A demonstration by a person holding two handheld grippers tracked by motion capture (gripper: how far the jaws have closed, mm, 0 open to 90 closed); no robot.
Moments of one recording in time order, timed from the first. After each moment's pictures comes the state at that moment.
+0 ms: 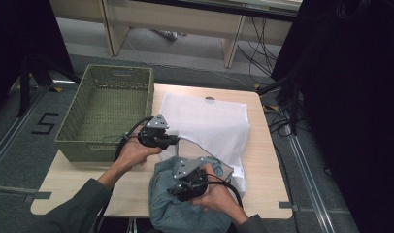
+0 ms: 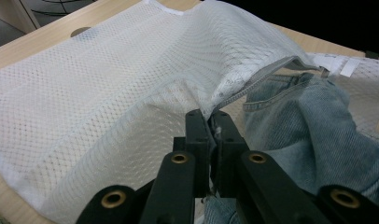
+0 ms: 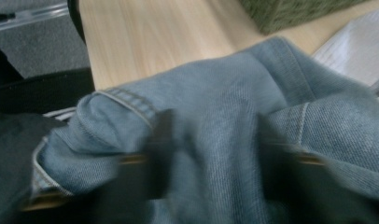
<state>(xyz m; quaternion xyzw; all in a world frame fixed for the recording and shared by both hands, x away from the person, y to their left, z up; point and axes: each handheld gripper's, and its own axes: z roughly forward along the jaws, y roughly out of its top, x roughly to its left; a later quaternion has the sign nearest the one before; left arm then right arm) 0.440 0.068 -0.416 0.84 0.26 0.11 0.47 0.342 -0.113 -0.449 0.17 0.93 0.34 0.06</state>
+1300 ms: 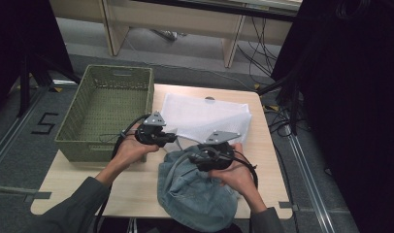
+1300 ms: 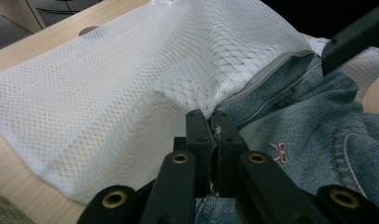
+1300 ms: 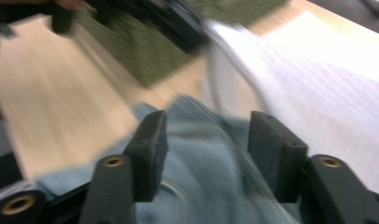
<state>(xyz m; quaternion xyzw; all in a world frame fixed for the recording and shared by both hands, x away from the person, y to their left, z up) 0.443 0.076 -0.410 0.84 0.26 0.11 0.46 0.379 -0.163 -0.386 0.29 0.86 0.40 0.13</state>
